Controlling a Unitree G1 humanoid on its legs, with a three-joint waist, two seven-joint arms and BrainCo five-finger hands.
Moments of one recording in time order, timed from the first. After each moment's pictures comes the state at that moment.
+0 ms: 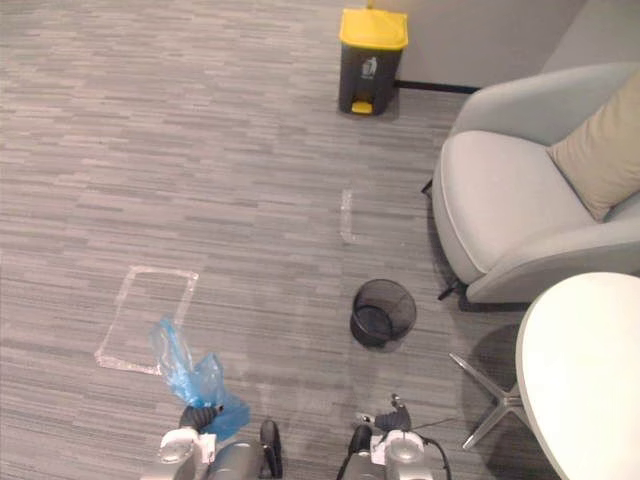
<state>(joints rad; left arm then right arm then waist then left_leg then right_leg) 0.06 0.11 -0.02 0.85 -0.06 -0.07 0.15 -0.02 -0.05 -0.11 0.94 -0.08 -0.03 -0.18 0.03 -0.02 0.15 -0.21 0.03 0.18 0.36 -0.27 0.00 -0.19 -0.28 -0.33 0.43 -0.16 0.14</state>
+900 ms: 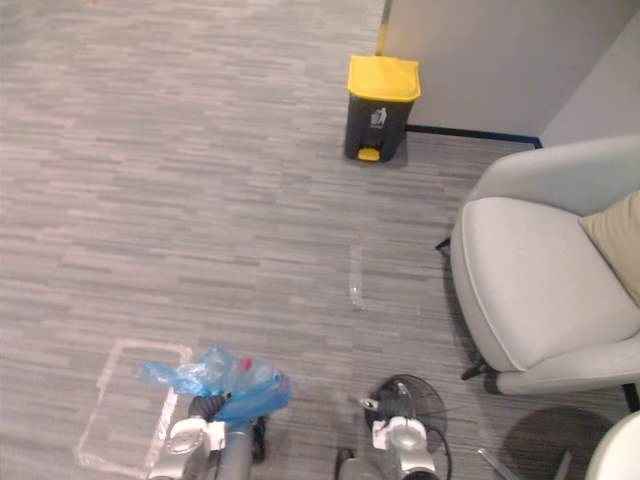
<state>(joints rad) 0.00 0.05 0.05 0.83 -0.04 -0.08 0.14 -0.04 -0.04 -0.15 0.96 -0.08 -0.02 -0.18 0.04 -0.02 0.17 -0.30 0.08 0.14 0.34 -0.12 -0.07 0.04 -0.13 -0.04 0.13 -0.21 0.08</state>
